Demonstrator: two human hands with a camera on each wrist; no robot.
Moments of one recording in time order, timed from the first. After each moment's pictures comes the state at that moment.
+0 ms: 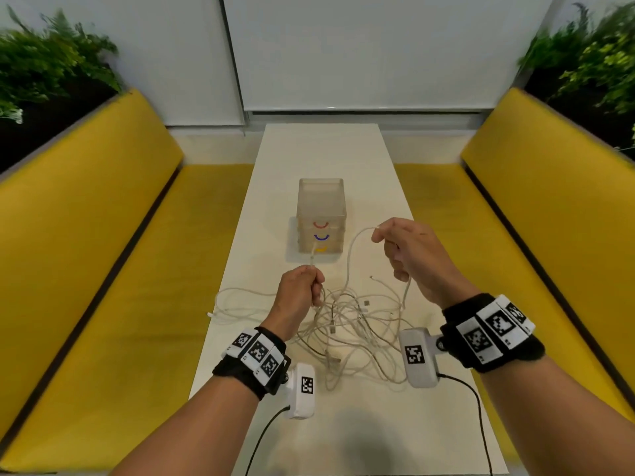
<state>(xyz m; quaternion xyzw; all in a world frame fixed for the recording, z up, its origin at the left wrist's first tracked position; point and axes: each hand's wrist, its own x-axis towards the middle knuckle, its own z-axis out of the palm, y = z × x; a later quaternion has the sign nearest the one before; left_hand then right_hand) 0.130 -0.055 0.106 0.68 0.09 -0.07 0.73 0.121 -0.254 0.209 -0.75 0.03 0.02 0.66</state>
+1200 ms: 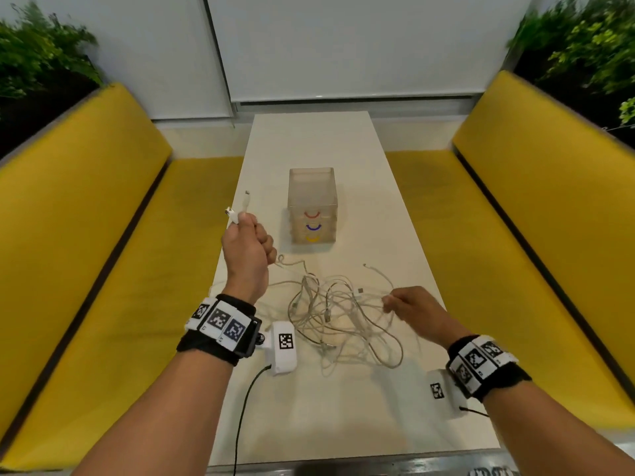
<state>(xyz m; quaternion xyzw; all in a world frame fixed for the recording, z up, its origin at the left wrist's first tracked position) 0.151 -0.024 0.161 0.54 0.13 0.11 0.83 0.089 -0.313 0.071 -0.90 0.00 0.13 0.42</state>
